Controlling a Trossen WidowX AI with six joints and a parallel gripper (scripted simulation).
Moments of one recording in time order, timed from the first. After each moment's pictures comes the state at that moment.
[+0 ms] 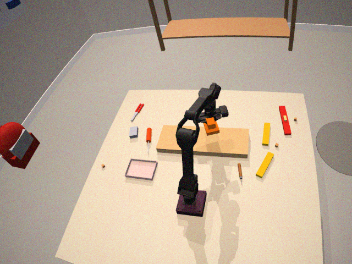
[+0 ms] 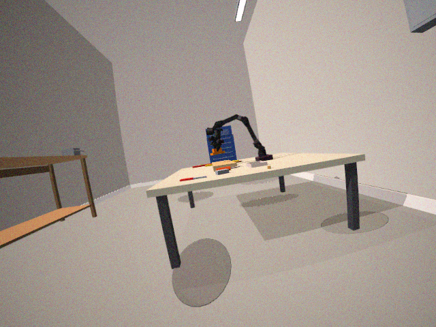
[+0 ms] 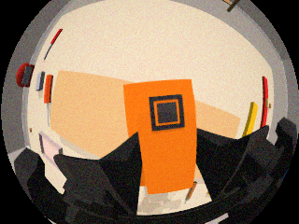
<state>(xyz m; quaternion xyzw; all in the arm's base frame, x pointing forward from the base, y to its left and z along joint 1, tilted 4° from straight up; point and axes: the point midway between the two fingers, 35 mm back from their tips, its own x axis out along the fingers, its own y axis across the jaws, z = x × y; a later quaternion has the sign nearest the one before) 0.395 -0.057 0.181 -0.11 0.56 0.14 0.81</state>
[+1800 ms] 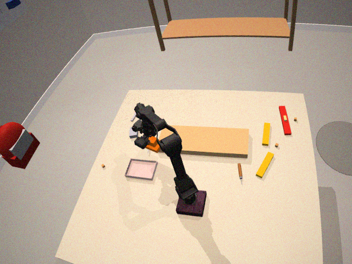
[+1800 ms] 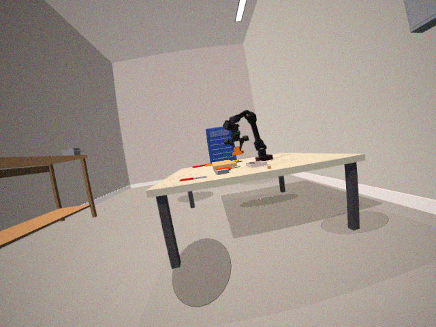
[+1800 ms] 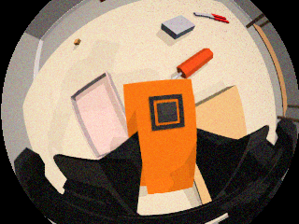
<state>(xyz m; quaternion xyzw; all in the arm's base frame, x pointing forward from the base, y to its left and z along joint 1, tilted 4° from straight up) 0.261 0.254 0.154 -0.36 0.47 0.45 0.67</state>
